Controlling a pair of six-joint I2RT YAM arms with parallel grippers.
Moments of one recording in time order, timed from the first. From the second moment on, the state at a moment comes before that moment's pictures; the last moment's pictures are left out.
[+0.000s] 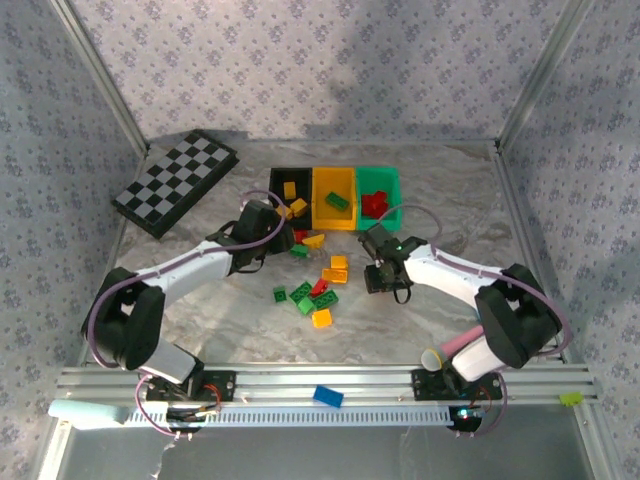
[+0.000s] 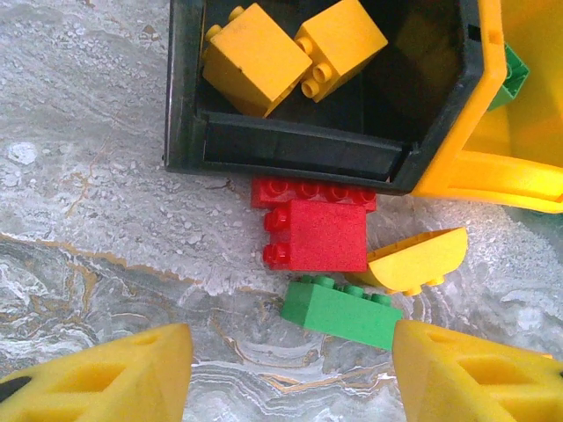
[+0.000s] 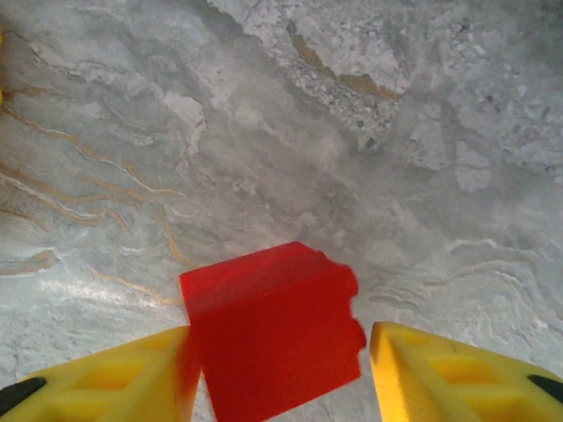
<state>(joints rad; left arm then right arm) -0.56 1.48 0.87 -0.21 -0.08 -0.66 0.64 1.51 0.86 -0.67 0.15 0.44</state>
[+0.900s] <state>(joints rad) -0.56 1.47 0.86 -0.21 -0.09 -0.66 0.48 1.59 1.07 -0.60 0.10 0.35</state>
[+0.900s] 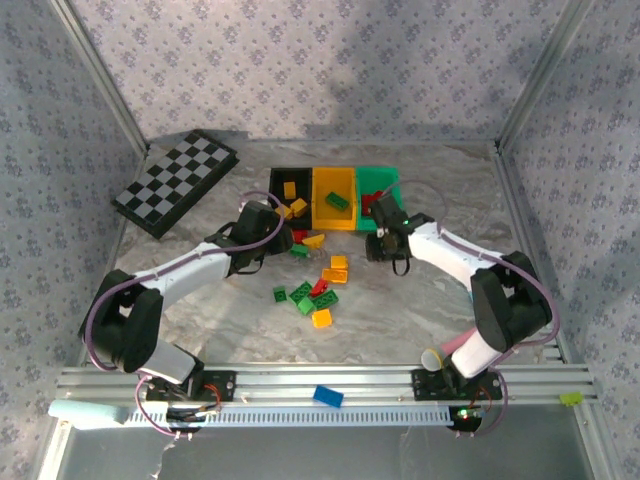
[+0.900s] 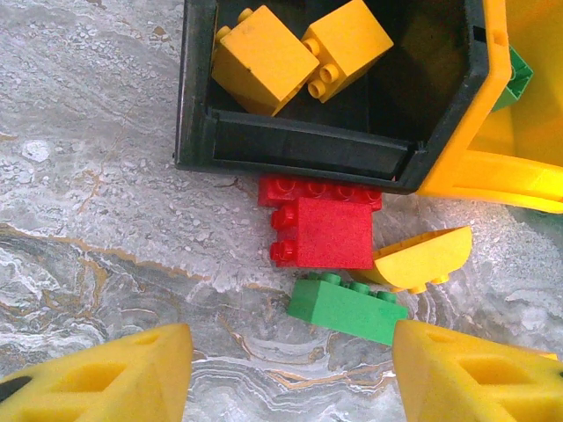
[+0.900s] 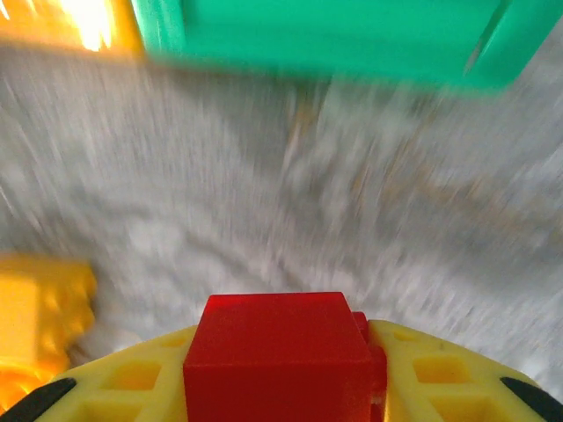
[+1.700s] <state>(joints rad) -0.56 1.45 0.83 -0.22 -0.09 -0.68 0.32 2.07 1.66 -0.51 0.07 0.22</state>
